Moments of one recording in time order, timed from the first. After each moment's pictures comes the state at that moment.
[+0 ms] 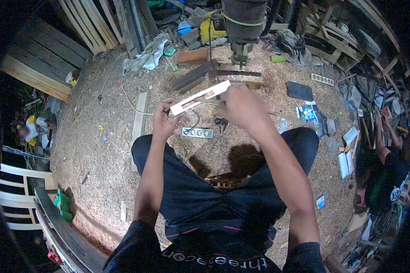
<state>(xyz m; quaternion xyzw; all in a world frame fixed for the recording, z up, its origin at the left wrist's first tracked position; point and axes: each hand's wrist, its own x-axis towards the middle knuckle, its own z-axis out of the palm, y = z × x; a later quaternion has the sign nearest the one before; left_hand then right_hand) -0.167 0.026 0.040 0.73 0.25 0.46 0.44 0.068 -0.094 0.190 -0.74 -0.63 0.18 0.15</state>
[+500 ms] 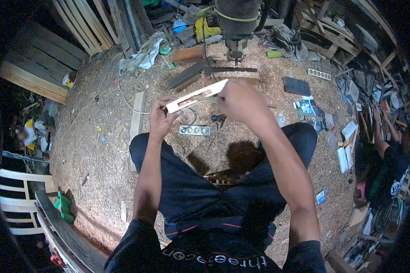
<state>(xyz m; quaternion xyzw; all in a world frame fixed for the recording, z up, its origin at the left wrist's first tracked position) -0.164 0.022 0.038 0.68 0.24 0.46 0.52 0.085 -0.101 0.177 -0.72 -0.65 0.16 0.19</state>
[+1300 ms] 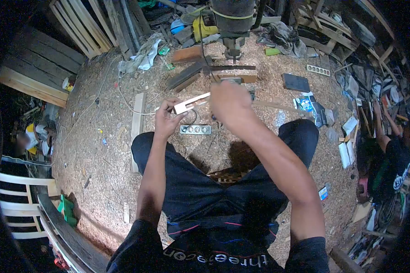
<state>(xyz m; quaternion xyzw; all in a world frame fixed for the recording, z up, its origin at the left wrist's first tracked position) -0.157 0.019 0.033 0.73 0.25 0.41 0.48 0.050 -0.094 0.204 -0.78 -0.59 0.17 0.06</state>
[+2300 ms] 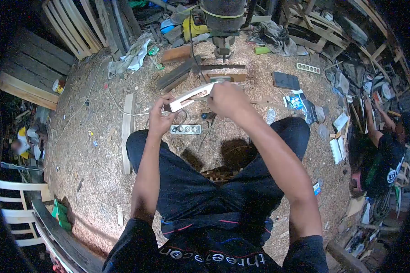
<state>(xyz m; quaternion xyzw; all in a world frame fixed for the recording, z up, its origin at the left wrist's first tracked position) -0.141 0.012 0.048 0.78 0.28 0.42 0.36 0.085 -0.088 0.149 -0.75 -0.63 0.18 0.09</state>
